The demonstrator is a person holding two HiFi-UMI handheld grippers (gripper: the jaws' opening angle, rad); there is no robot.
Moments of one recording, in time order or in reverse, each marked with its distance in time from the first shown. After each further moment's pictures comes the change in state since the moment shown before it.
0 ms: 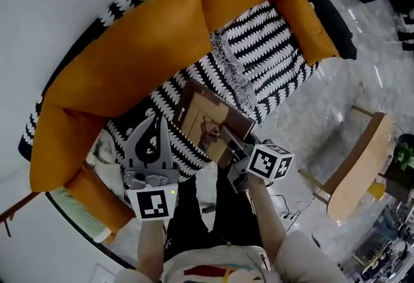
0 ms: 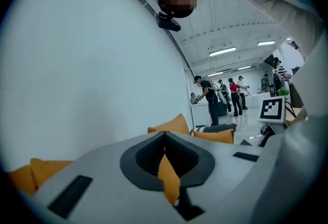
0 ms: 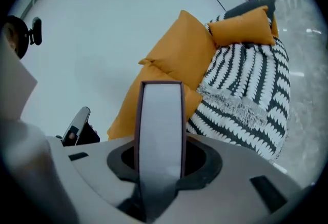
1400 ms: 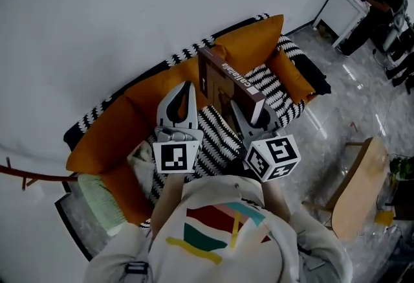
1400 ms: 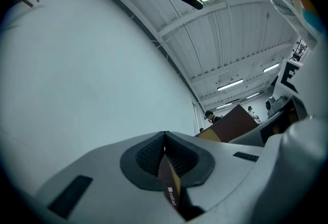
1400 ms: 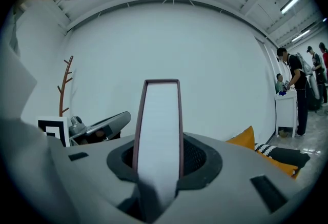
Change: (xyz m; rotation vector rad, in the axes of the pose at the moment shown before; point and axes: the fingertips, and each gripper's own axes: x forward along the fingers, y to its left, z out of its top) left arm -0.125 0.043 0.264 -0.077 -0.345 0.065; right arm -0.203 0.358 0.062 -0.869 -0.526 0.101
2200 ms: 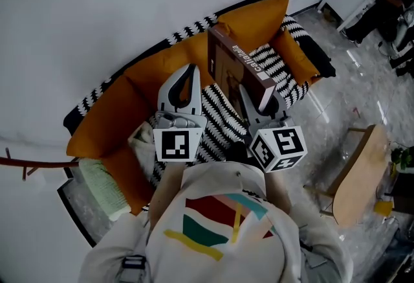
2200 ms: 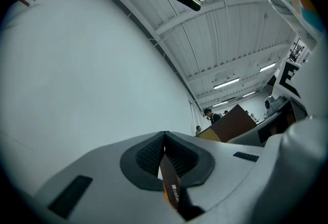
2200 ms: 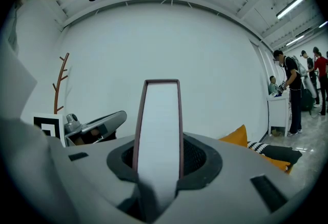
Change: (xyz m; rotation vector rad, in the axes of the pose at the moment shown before) left arm -0.003 0.006 -0.006 0.000 0.017 -0.021; right arm 0.000 -0.002 -0.011 0.003 0.009 -0.070
